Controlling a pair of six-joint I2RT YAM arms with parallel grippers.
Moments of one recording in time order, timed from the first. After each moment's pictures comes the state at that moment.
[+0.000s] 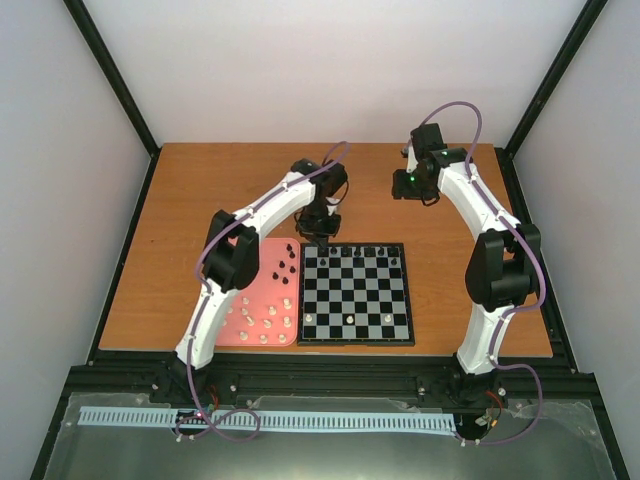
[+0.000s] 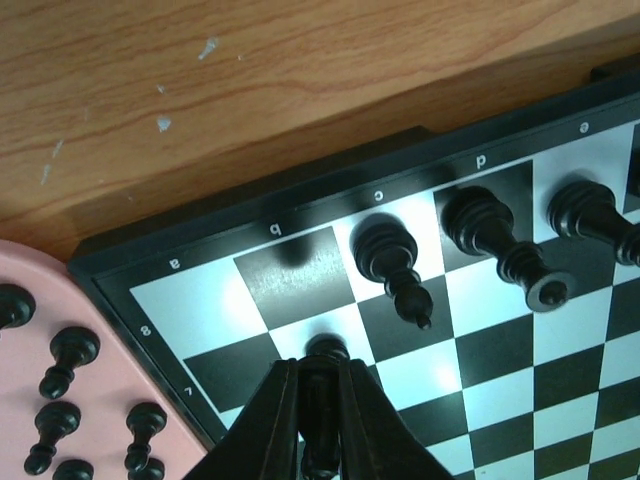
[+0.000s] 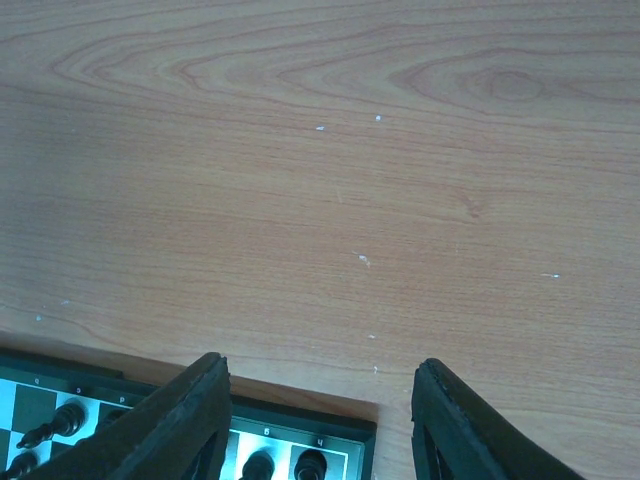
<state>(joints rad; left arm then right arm) -0.63 2.35 2.16 -1.38 0.16 -0.37 0.21 1.90 1.71 -0.89 -0.11 0.16</state>
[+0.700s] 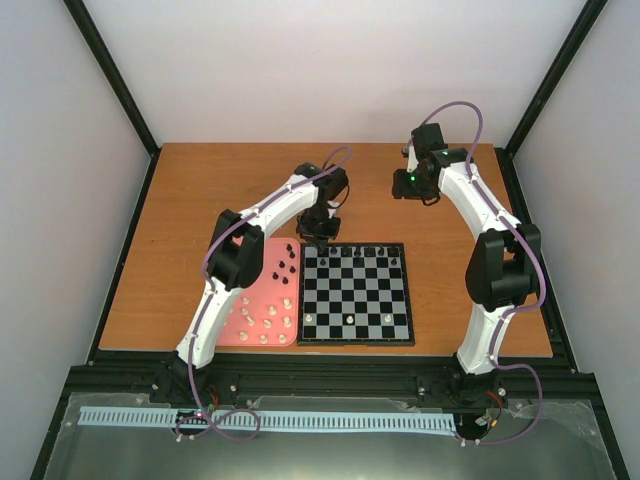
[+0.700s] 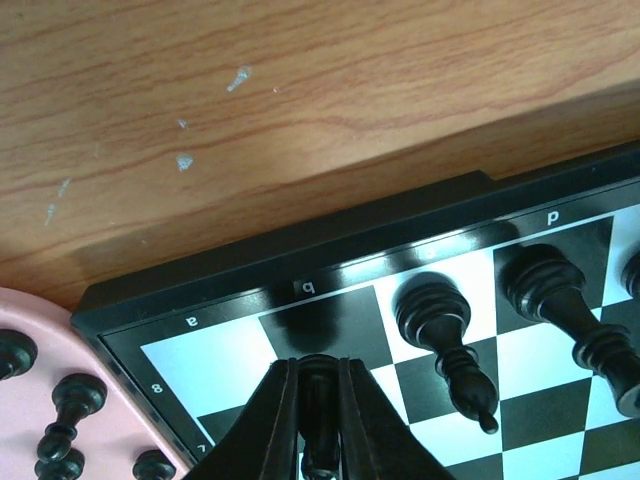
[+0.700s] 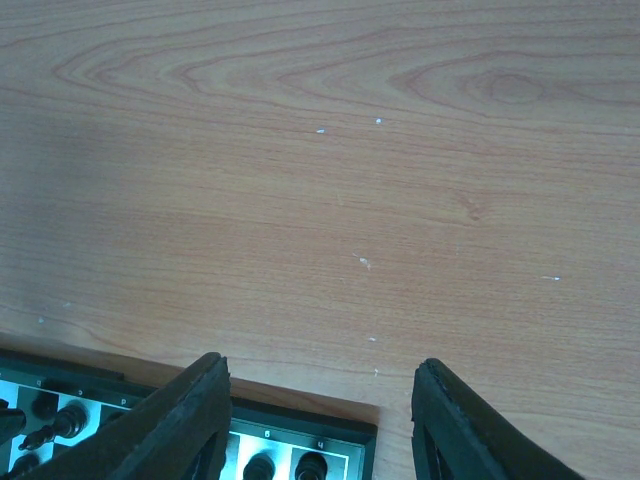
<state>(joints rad) -0.63 2.40 2.18 -1.36 0.13 -0.38 0.21 1.90 1.71 -0.89 -0.12 0.16</state>
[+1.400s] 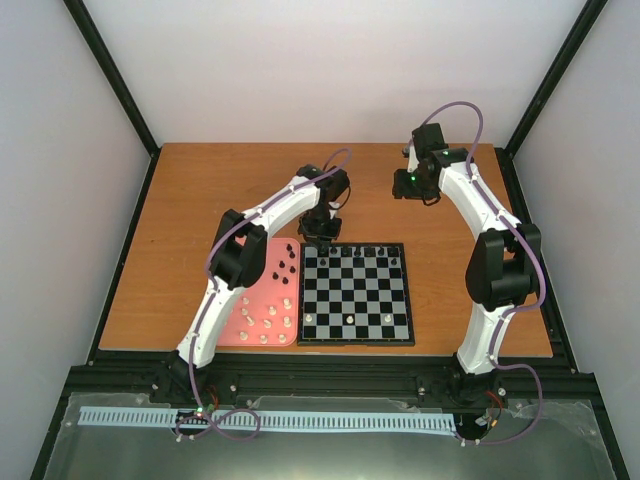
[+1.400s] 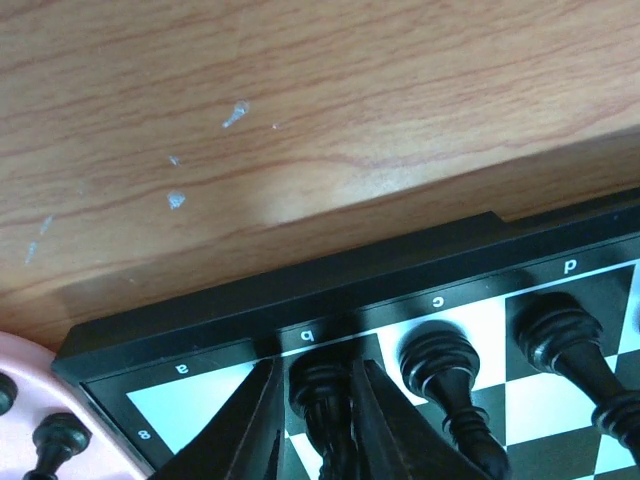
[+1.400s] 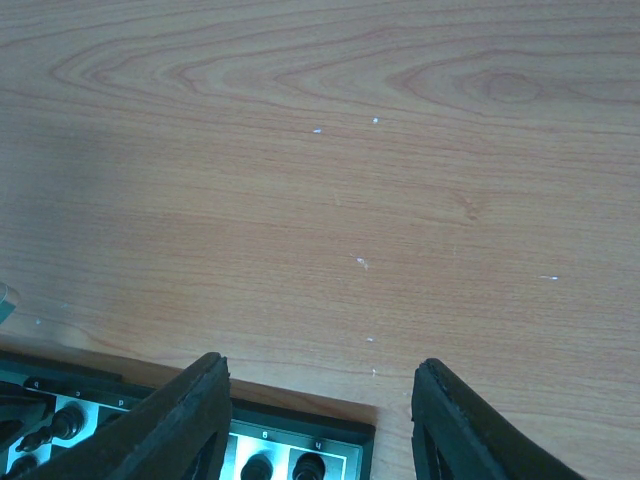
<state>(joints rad) -0.63 2.44 2.19 -1.34 0.12 -0.40 0.20 1.91 1.71 -0.89 -0.12 0.16</state>
